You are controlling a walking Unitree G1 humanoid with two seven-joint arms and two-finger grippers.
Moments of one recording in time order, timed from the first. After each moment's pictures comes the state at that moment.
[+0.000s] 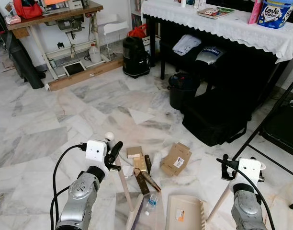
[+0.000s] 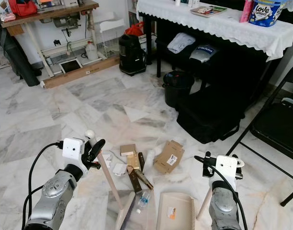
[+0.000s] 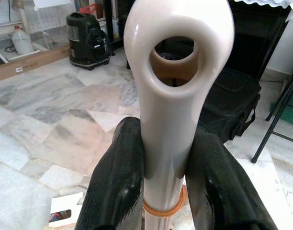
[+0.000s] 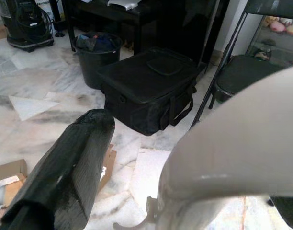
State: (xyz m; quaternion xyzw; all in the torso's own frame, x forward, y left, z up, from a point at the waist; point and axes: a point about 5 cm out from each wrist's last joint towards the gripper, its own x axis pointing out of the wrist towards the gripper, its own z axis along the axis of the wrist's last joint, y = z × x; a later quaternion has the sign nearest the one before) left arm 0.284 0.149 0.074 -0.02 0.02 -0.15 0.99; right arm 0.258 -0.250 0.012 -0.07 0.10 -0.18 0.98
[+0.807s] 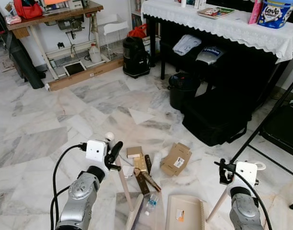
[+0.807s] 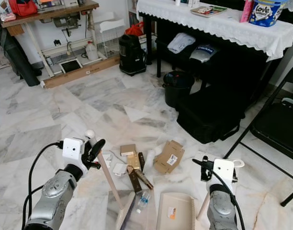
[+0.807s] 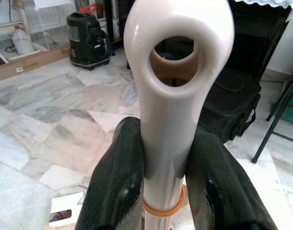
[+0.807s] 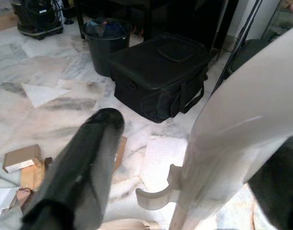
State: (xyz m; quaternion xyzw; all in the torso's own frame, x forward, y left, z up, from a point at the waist) left arm 0.284 0.149 0.074 -0.02 0.02 -0.15 0.99; right arm 0.254 -0.244 0.002 -0.05 0.13 -0.16 0.98
